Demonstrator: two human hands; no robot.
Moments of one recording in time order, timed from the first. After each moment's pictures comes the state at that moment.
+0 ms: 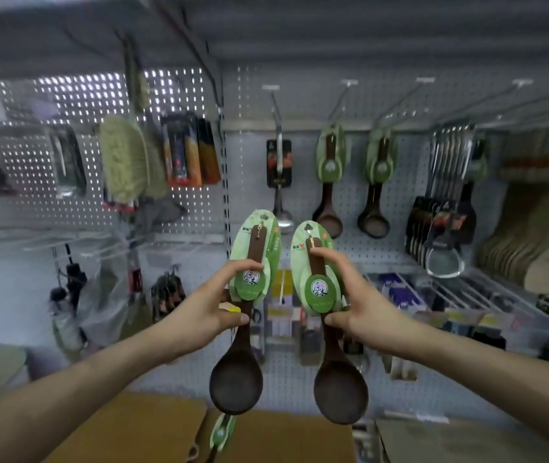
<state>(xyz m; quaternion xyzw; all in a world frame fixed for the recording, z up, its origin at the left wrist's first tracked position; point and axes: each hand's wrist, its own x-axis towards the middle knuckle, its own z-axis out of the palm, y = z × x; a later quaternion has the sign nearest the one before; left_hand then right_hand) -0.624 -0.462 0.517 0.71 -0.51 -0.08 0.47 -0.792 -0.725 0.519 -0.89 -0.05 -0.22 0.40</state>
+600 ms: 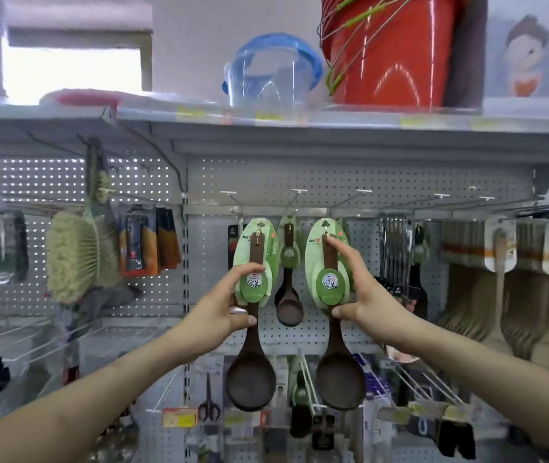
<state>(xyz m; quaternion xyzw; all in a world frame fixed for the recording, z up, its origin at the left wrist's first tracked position) -0.597 -0.575 0.648 0.68 -0.55 -0.01 0.49 -0.803 -0.807 0.670 -0.87 -0.05 -0.33 0.37</state>
